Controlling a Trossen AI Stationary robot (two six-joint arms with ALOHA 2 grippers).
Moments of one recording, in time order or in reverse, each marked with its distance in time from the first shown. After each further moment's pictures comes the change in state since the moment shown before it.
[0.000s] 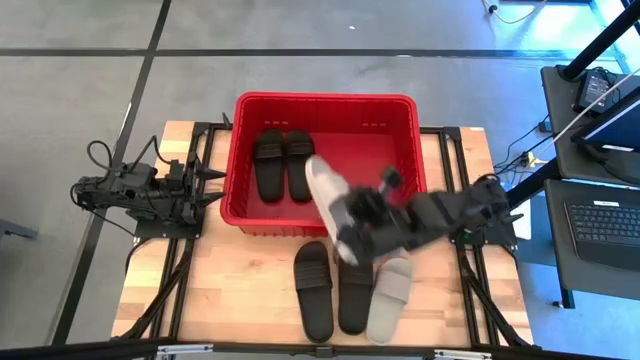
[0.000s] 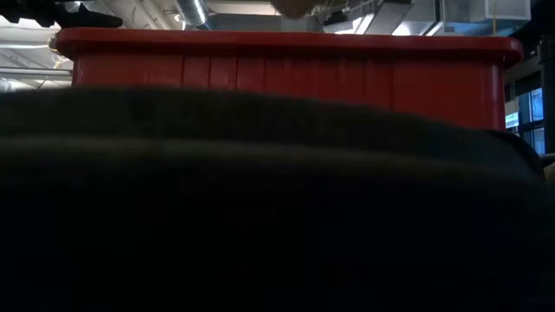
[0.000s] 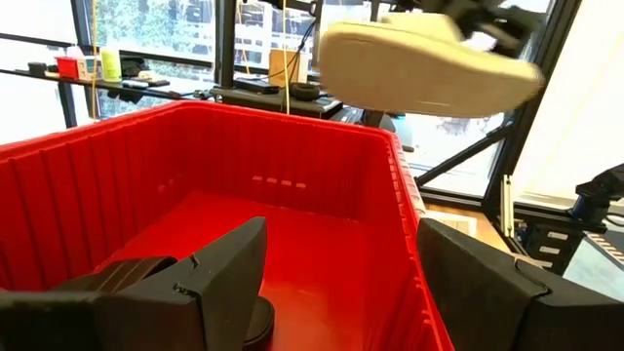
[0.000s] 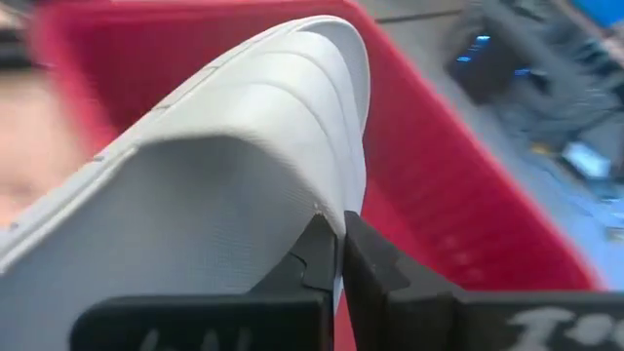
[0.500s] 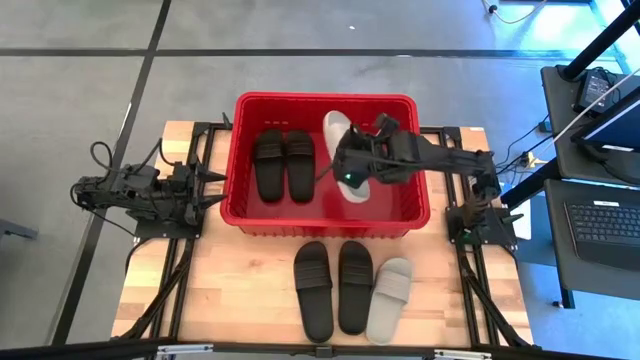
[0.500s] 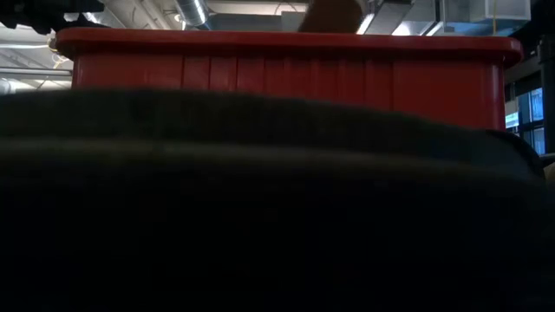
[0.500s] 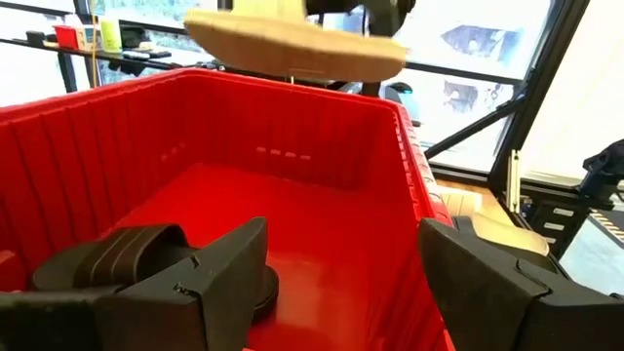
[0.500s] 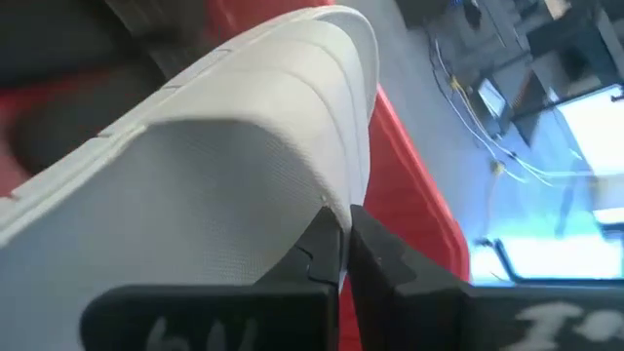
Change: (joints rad) left arm 0.000 0.000 0.000 -0.078 0.000 -0.034; right arm -0.378 -0.042 -0.122 0.002 -0.076 -0.320
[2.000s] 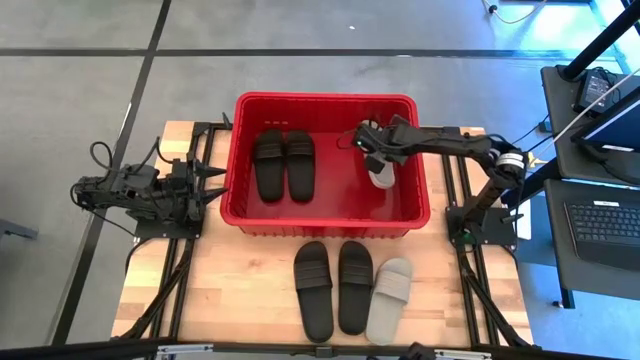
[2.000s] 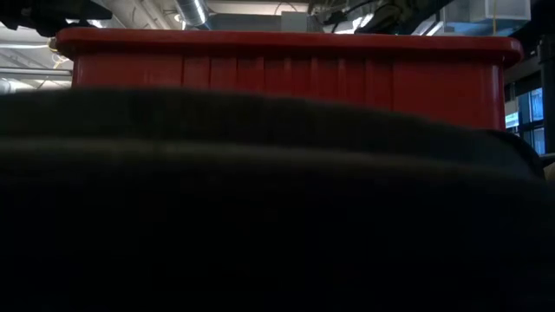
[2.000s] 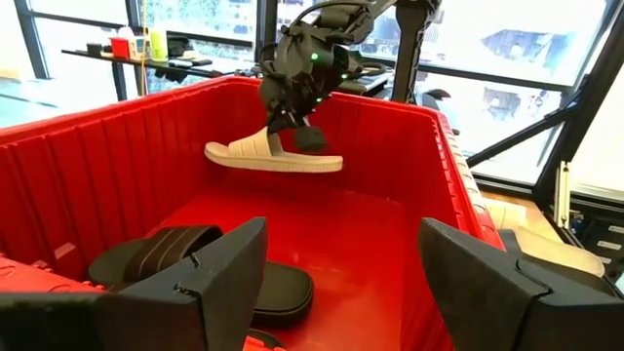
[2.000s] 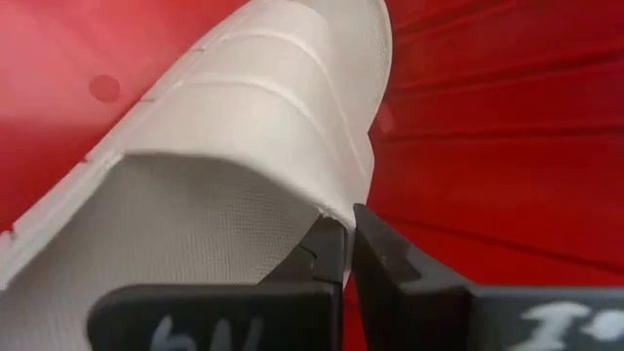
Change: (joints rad) left arm 0.001 0.000 0.000 0.002 -0.105 0.010; right arm -0.476 -0.199 -0.986 0.741 -0.165 -0.354
